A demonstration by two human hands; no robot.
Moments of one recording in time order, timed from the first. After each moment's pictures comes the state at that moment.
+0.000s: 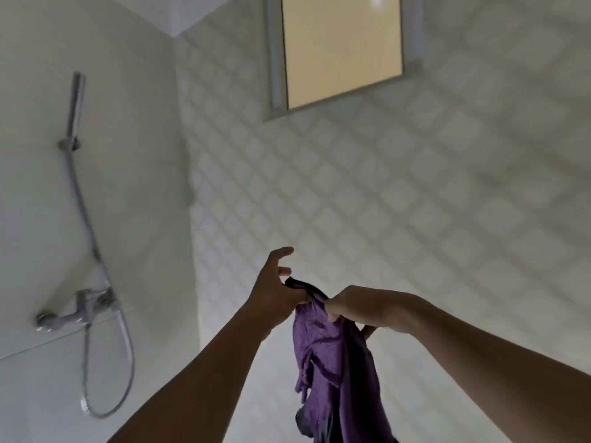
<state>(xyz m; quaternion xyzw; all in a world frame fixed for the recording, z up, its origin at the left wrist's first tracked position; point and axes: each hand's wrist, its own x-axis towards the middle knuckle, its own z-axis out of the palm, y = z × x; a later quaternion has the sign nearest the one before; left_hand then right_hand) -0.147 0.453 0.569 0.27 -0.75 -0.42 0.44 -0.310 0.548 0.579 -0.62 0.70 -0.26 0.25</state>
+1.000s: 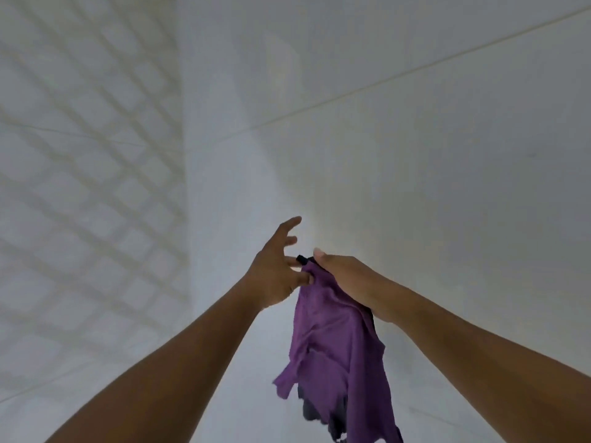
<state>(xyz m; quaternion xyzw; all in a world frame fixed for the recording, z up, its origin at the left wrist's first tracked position) -0.343 0.827 0.619 -0.38 -0.75 -0.54 0.08 -0.273 0.987 0.612 0.00 0.86 -0.49 -0.14</state>
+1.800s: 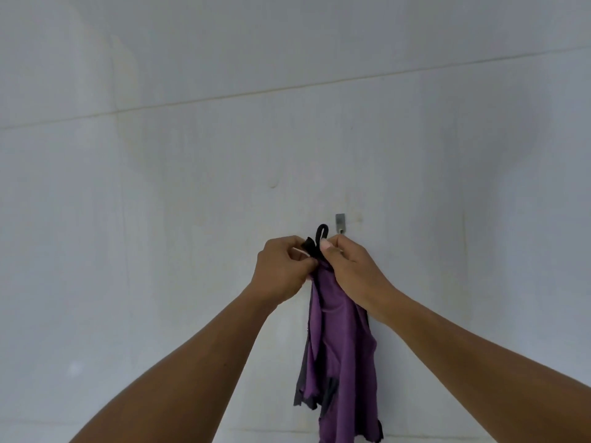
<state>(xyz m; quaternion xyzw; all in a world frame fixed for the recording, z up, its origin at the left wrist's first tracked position) -0.162 1.108 0.632 -0.51 -0.64 -0.57 0.01 -0.051 1.211 0.615 0.12 0.80 -0.38 -0.46</state>
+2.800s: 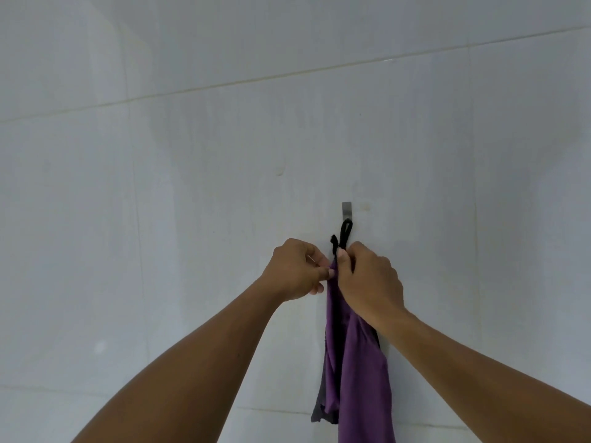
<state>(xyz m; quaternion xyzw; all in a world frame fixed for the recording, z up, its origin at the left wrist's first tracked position) -0.159 1.113 0.620 -0.52 -0.73 -0.45 -0.01 -0.051 1.215 0.580 0.27 0.81 -0.13 -0.51</state>
